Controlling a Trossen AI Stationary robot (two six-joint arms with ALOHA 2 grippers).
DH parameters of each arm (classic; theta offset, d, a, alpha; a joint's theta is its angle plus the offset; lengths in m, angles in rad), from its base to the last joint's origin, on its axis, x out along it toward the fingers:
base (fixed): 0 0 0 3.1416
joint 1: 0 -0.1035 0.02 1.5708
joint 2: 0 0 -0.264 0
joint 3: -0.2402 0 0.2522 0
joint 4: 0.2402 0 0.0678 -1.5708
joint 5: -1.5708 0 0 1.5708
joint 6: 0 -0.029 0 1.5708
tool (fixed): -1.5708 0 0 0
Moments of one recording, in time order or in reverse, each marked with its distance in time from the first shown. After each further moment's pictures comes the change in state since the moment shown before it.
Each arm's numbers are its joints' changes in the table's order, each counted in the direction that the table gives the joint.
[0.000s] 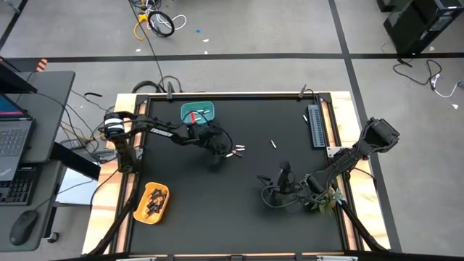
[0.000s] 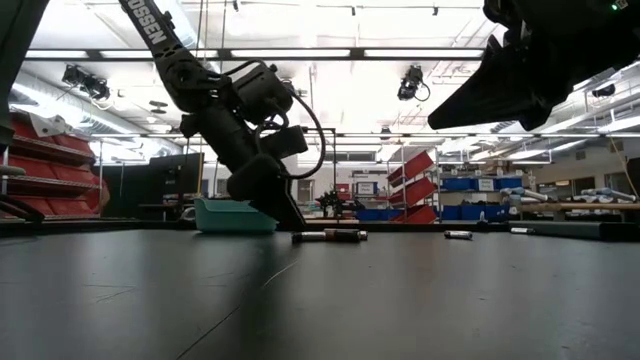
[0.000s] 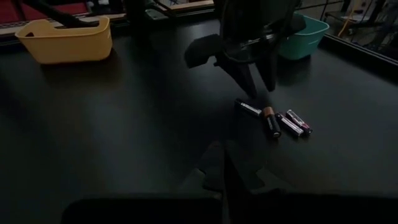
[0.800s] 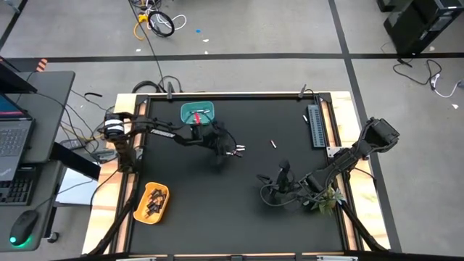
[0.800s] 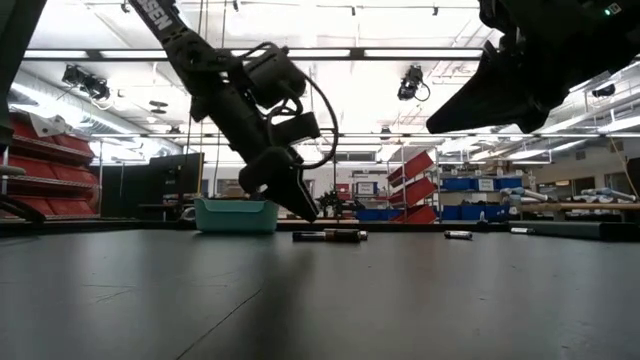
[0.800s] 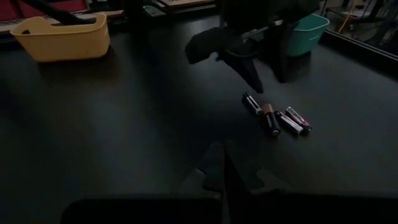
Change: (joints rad) left arm 0.057 0.000 -0.094 0.096 -0.117 -0.054; right arm 0.013 0.000 0.000 0.010 -0.018 -0.009
